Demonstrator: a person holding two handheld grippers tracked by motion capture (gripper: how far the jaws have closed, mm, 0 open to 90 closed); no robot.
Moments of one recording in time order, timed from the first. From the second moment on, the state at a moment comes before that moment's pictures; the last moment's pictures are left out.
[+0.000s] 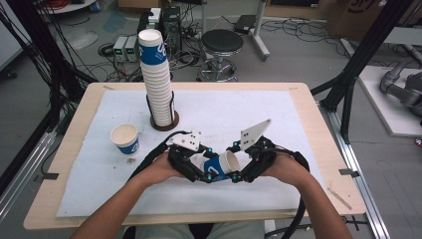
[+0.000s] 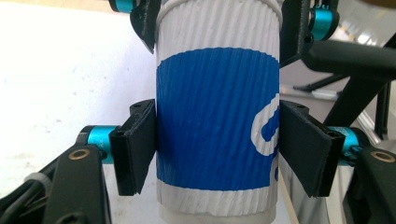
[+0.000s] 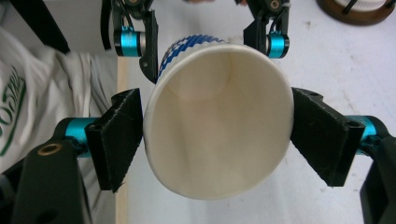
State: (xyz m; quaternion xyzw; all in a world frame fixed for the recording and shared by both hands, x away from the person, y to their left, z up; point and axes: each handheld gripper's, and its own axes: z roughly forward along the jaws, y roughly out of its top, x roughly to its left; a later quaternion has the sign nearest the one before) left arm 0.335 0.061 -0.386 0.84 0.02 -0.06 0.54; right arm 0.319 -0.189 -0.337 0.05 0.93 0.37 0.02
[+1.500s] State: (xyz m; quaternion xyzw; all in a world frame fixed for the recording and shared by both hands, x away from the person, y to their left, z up) left arm 0.331 0.075 -0.400 0.81 0.08 -0.02 0.58; right arm 0.324 -0.197 -0.341 0.07 0.92 0.38 0.01
